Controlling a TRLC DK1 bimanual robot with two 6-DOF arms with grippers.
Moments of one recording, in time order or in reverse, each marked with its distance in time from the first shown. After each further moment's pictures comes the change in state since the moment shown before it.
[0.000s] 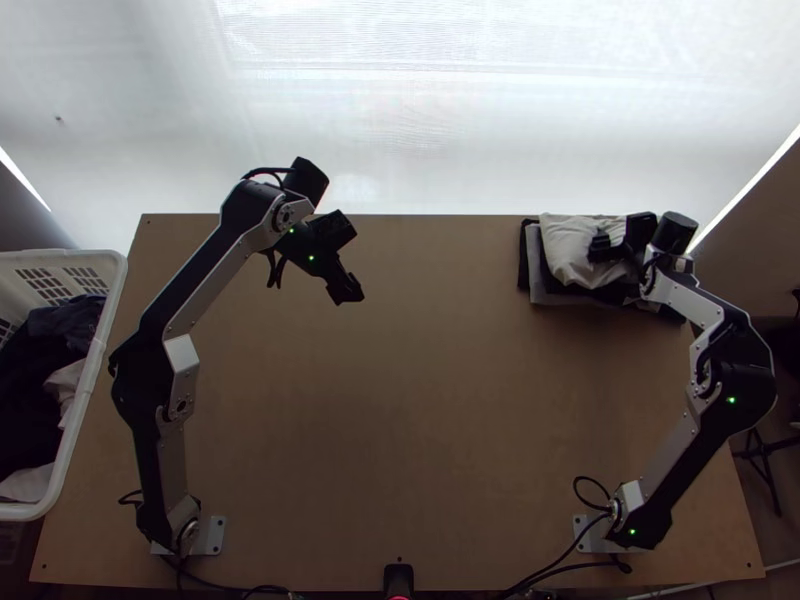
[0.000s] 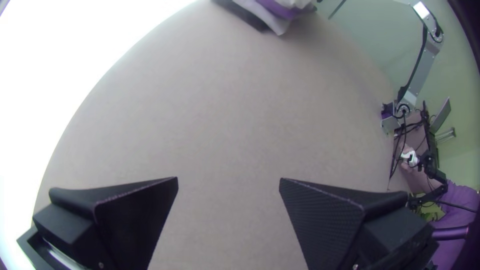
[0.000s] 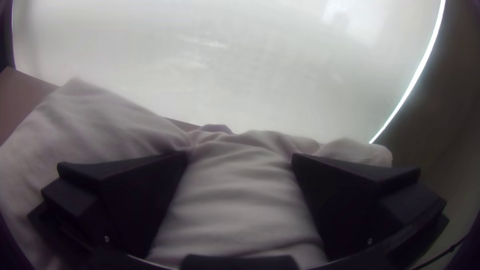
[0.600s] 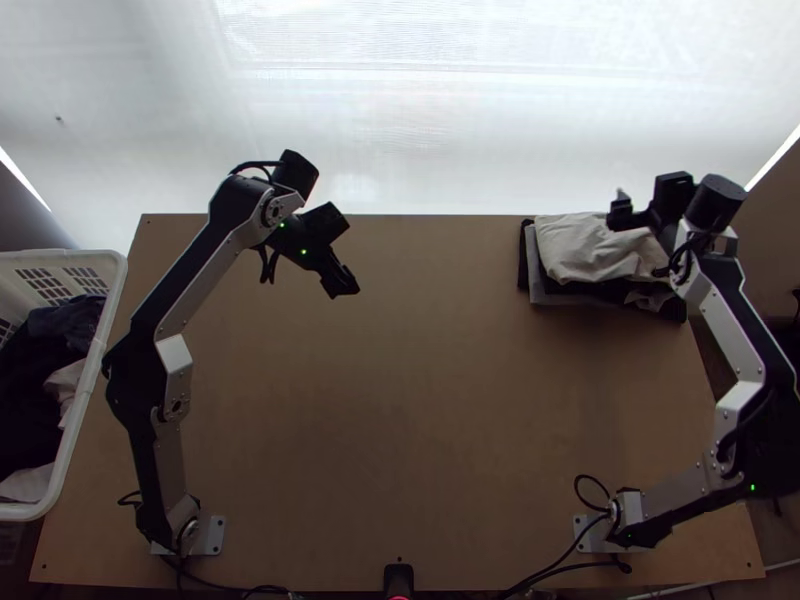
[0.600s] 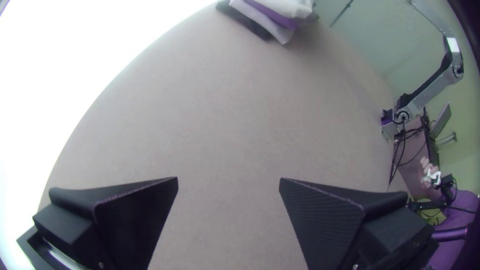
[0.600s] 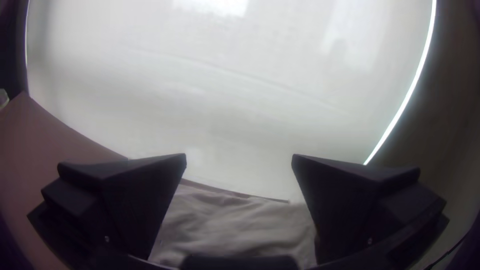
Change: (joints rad) left arm 0.022 -0.013 0.014 0.002 0.013 -0.002; right arm 0.065 -0.385 0.034 -0.202 0.005 0.042
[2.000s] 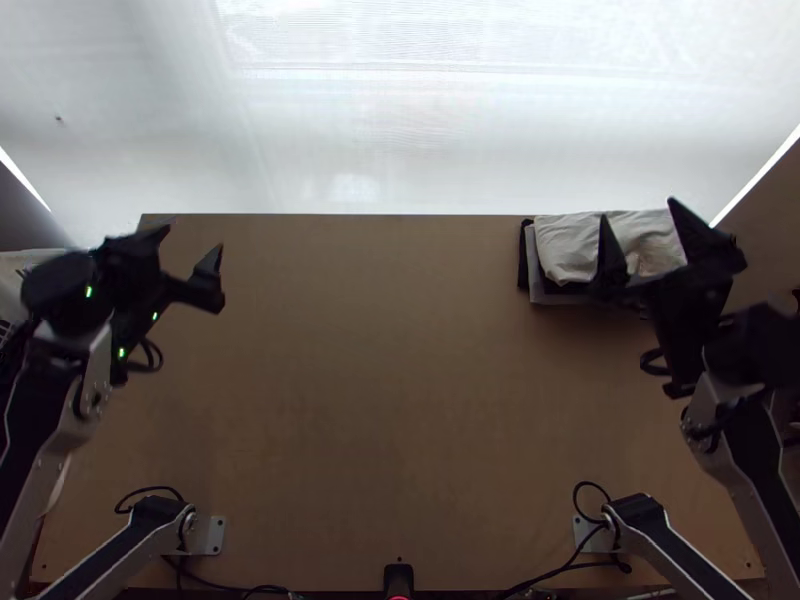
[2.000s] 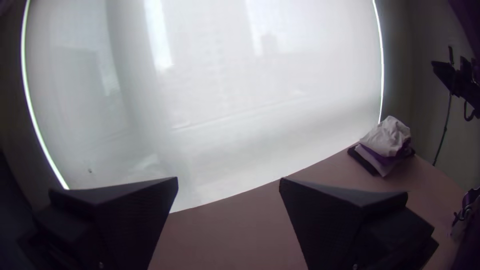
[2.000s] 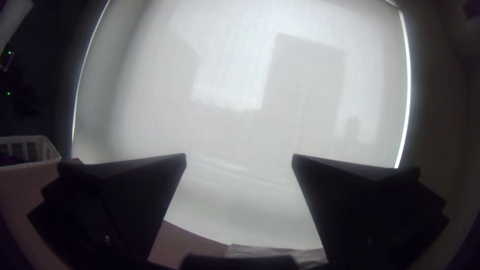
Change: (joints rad) left arm 0.237 -1.076 -1.027 0.945 -0.346 -0.286; right arm 0.430 -0.821 -0.406 0.087 0.170 0.095
